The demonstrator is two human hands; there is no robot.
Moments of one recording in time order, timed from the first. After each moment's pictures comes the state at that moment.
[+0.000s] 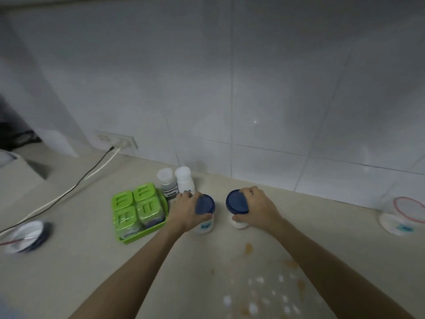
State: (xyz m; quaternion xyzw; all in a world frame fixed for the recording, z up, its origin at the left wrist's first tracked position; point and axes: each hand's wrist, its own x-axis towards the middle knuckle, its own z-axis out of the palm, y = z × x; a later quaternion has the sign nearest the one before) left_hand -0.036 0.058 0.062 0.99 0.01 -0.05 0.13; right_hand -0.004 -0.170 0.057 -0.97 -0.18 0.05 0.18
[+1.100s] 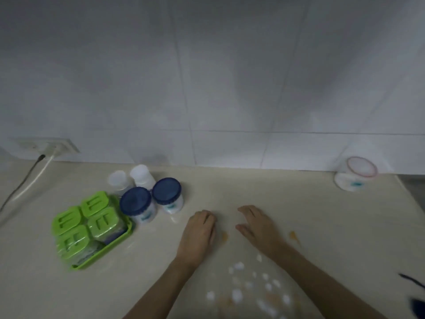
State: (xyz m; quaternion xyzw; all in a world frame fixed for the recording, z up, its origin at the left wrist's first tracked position) left_hand -0.060 -0.012 -0.019 0.95 -0.22 0.06 0.22; right_hand -0.063 -0.219 -0.016 -0.97 -0.11 0.04 0.23
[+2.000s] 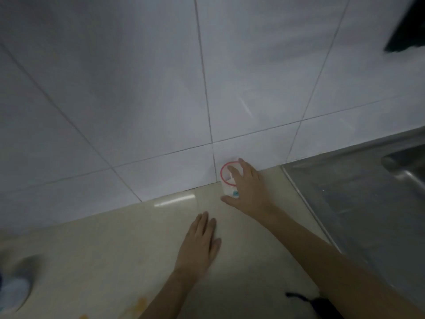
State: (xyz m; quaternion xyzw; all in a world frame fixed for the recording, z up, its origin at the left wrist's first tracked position) left_hand -0.019 -0.373 -0.071 0.94 -0.33 -0.08 0.09; right_hand 0.000 -0.577 0.001 -0.98 0.09 -0.07 0.15
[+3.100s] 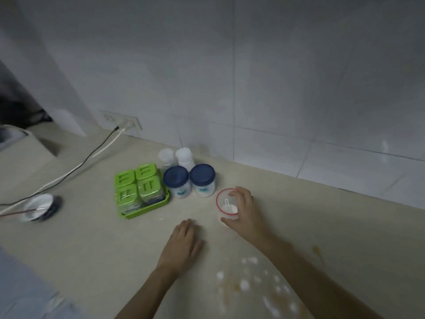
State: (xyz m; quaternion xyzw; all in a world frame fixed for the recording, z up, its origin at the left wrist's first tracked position) left_hand -0.156 0.044 -0.035 0.99 -0.04 -0.03 0.09; right_hand -0.053 -0.161 0.000 -0.91 -0.18 -0.01 0.38
